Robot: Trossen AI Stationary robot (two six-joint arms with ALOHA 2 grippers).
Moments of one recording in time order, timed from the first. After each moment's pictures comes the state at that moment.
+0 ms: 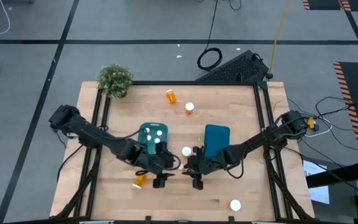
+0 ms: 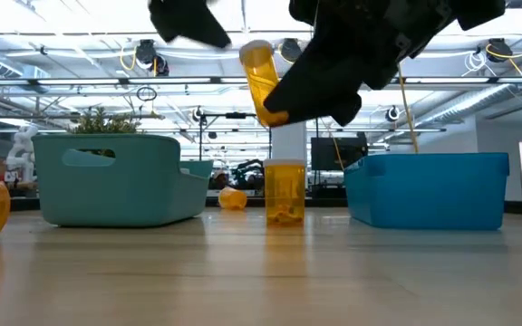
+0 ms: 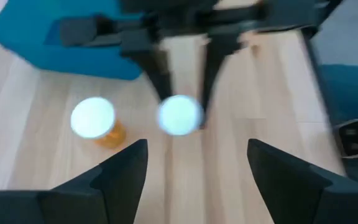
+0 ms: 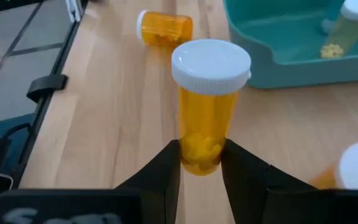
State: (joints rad) left arm -0.42 1.62 1.22 -0.41 -0.22 -0.32; right arm 0.40 1.77 0.97 0.15 0.20 0.43
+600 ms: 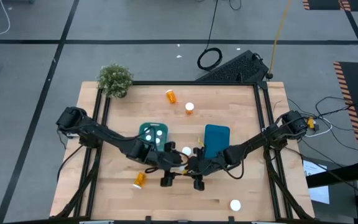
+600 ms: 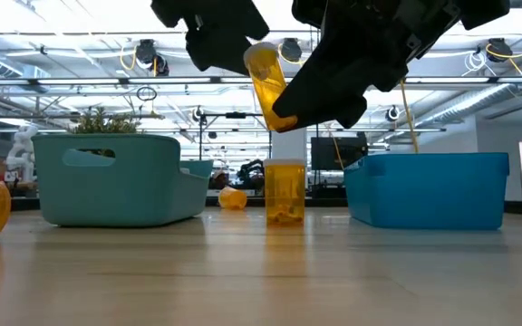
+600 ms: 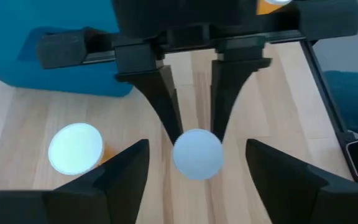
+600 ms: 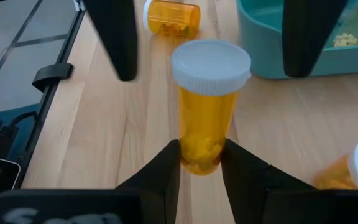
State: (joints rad) left arm -0.36 1.71 1.22 -0.26 -0.13 -0.26; right arm 0.41 1.77 0.97 0.13 0.18 0.43
